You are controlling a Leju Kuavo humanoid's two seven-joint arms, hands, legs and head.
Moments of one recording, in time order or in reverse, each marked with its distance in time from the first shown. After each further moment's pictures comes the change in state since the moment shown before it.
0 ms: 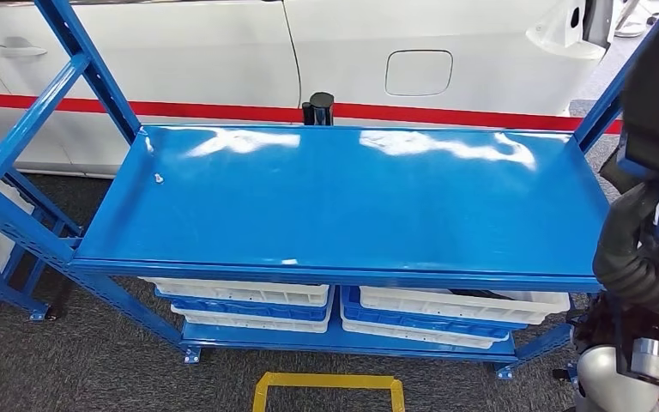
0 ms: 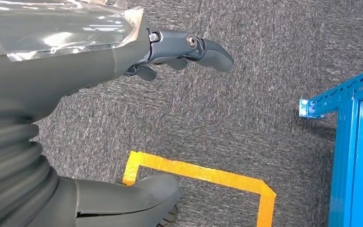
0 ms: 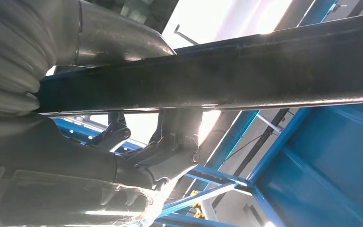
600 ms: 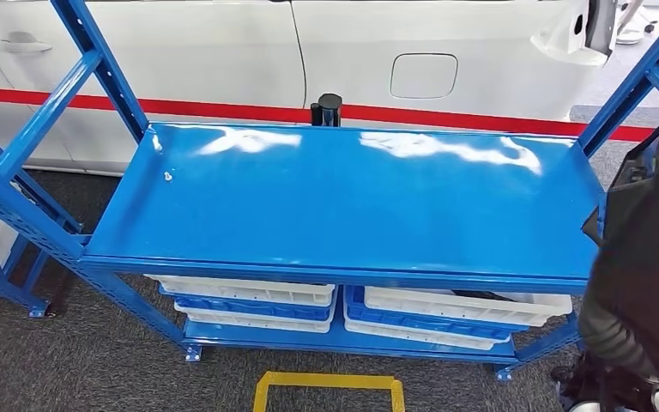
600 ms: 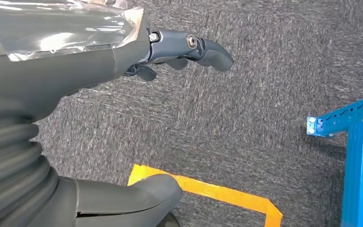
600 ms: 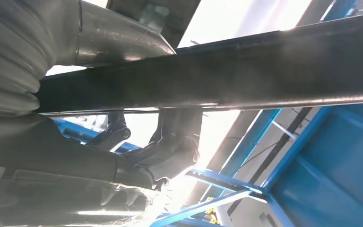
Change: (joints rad) left arm -0.001 -0.009 0.034 -0.001 -0.025 0.065 0.014; right arm 0.237 0.030 0.007 -0.046 -0.049 -0.070 -0.096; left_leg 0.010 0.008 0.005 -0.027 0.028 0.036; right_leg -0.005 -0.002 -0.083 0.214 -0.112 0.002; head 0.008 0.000
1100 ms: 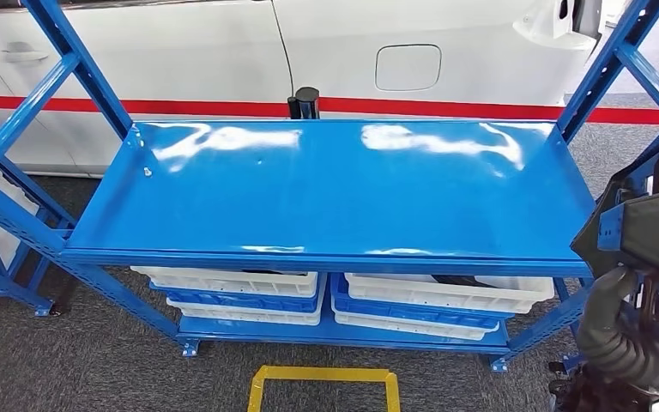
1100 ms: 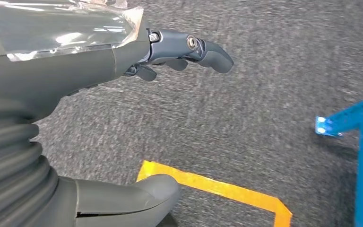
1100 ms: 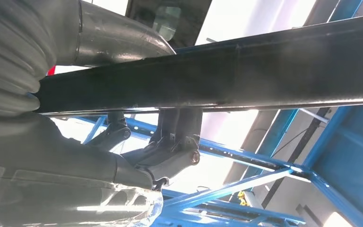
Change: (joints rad) left arm 0.001 0.010 0.030 0.000 0.000 0.016 0.000; right arm 0.066 0.004 -0.003 0.004 -0.070 -0.024 -0.036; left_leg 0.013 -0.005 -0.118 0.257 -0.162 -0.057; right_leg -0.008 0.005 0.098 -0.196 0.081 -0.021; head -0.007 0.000
